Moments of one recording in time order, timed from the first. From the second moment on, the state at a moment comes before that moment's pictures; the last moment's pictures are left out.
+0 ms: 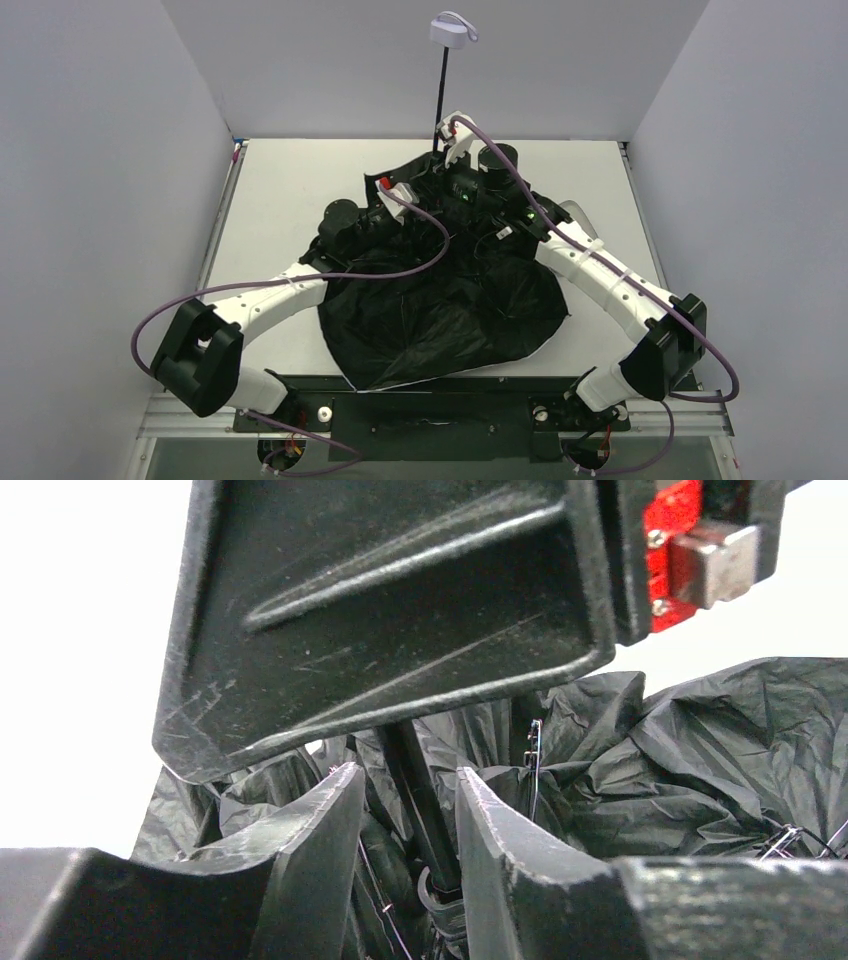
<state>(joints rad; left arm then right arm) -0.61 1.40 0.83 0.63 0.38 0.12 0.68 1.47 1.40 -0.09 -0.20 0.13</state>
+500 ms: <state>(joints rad) -0.62 1.47 0.86 0.62 0.36 0.00 0.64 1.48 1.40 -0.13 -0.24 0.12</state>
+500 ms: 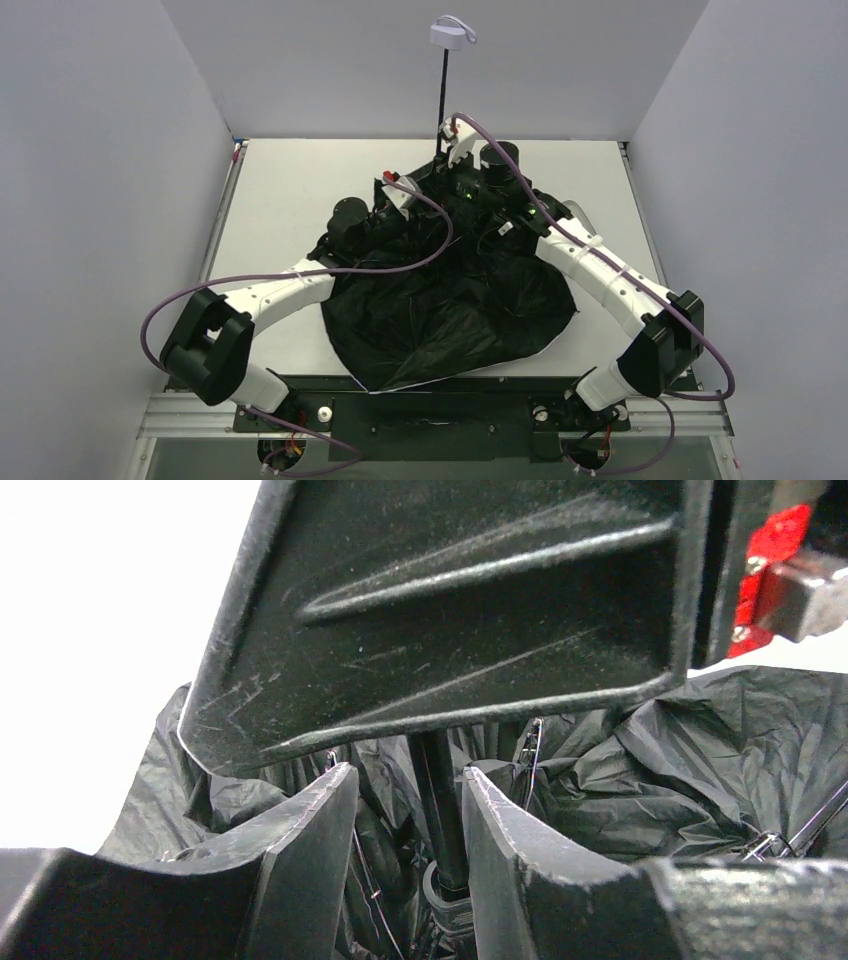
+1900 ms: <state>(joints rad) -0.66 1.37 0.58 0.63 0.19 0.04 0.56 1.39 1.29 0.21 -0.37 0.21</state>
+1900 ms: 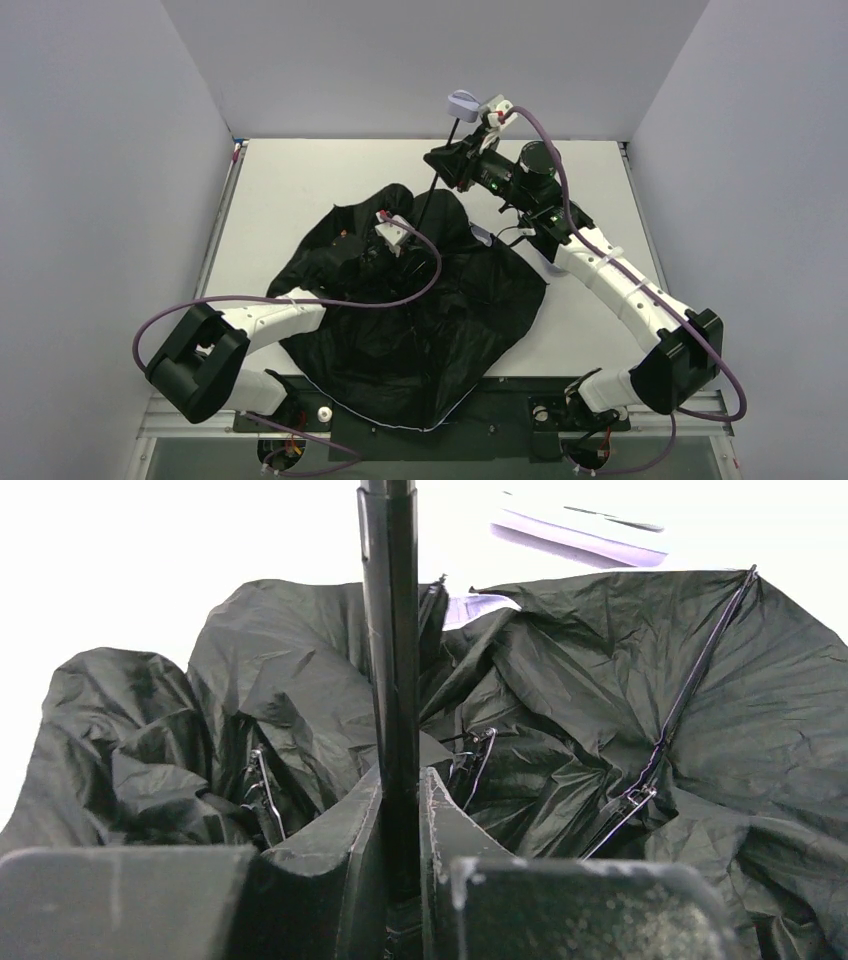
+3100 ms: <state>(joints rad) -0.63 1.40 0.81 0.46 0.18 0.14 0.63 1.46 1.44 0.08 -0.36 0.10</state>
